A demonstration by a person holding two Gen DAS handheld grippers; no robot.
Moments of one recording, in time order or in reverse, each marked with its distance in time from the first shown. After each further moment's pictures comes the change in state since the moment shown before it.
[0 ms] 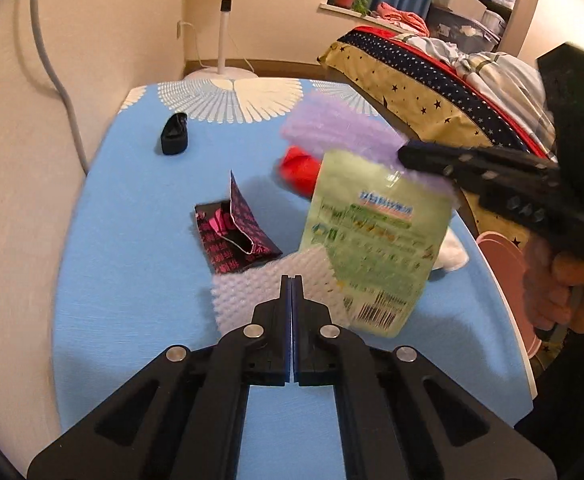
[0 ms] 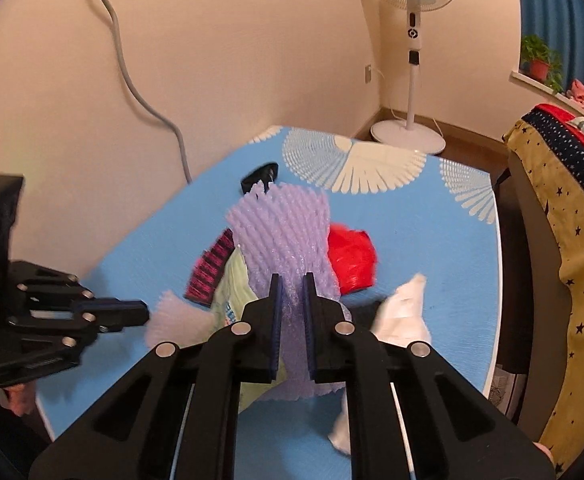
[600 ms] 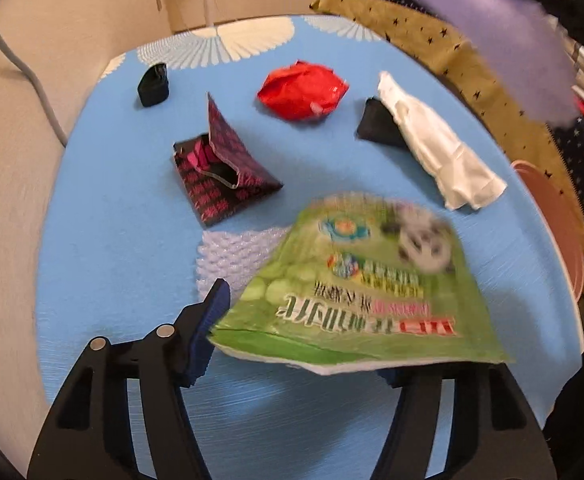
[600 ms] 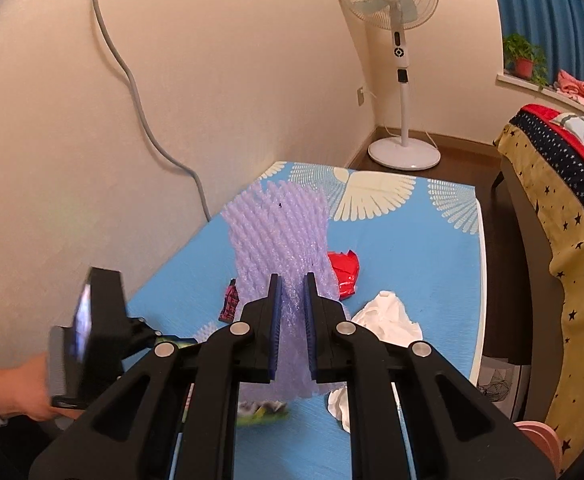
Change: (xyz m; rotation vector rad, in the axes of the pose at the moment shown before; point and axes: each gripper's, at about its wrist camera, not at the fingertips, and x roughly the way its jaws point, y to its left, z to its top) left arm 0.045 -0.009 -0.024 0.118 0.170 0.097; right arm -0.054 -0.006 0.007 0.075 -0.082 0.027
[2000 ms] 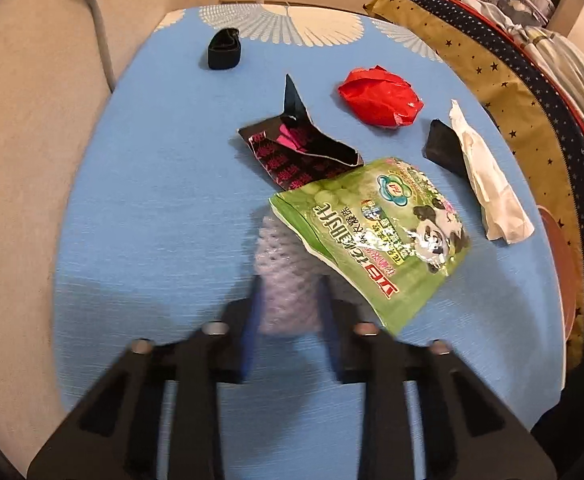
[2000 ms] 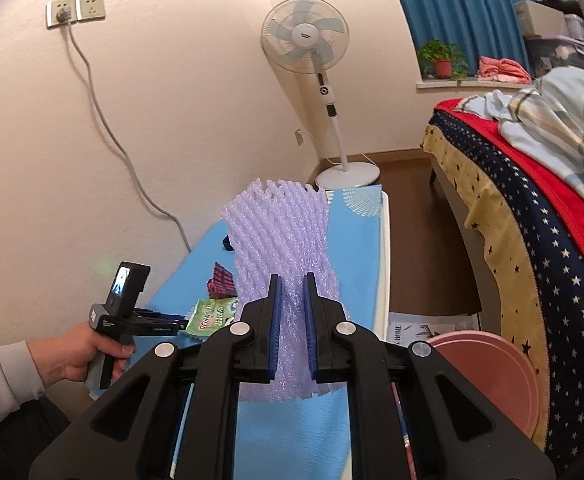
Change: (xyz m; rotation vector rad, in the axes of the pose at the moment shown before) left arm -0.004 0.049 -0.004 -0.193 0.032 0.008; right arm -0.168 -0.048 -0.084 0.210 -0.176 -0.107
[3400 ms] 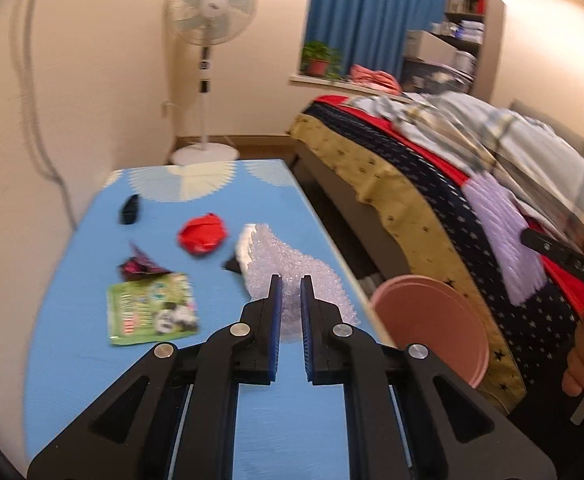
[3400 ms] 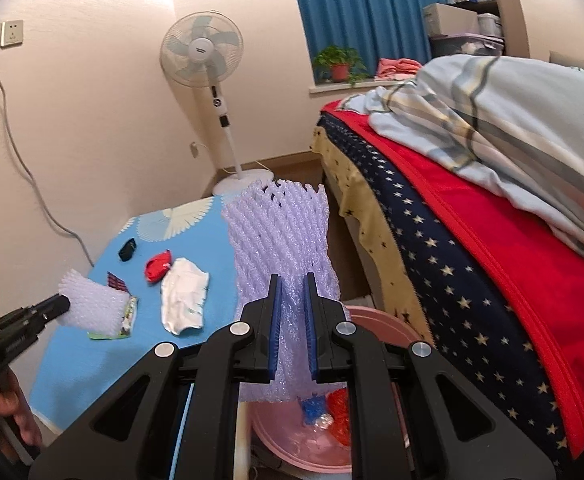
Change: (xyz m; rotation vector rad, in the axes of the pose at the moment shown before) left arm -0.132 -0.196 -0.051 0.119 -0.487 -0.090; right arm -0.060 -0.077 -0.031 0.093 -0.038 -0.365
